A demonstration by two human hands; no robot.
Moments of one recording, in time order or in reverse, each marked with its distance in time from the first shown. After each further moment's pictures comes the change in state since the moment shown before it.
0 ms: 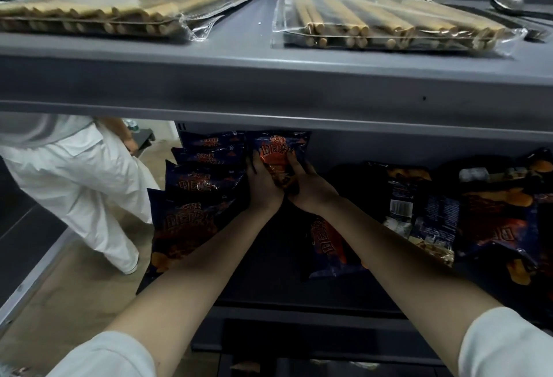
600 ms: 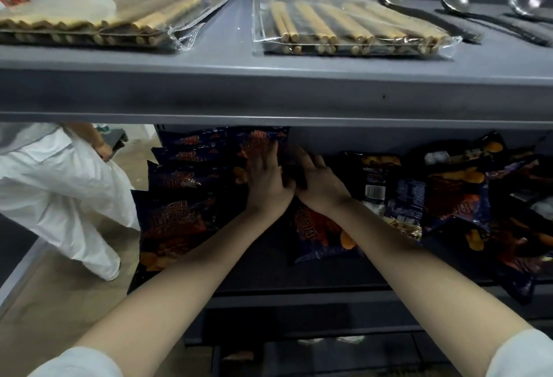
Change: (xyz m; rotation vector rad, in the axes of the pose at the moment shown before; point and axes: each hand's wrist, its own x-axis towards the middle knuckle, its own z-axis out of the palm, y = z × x) left_hand -0.042 0.033 -0.009 0.160 -0.148 0.326; right_hand -0.063 0.007 -0.027 0.013 0.223 0.009
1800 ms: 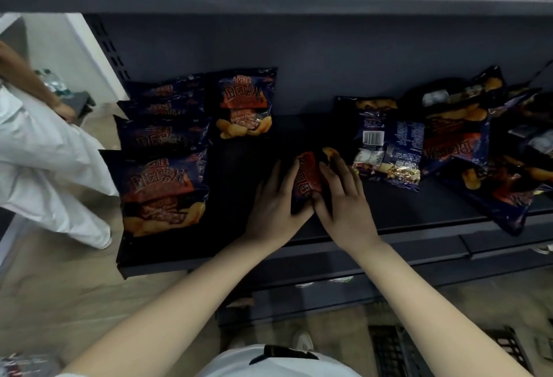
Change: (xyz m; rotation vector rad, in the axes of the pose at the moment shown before) left_hand -0.101 -0.022 0.034 0.030 -0.256 0.153; right_hand -0.121 0.038 0.065 -0.010 0.273 0.053
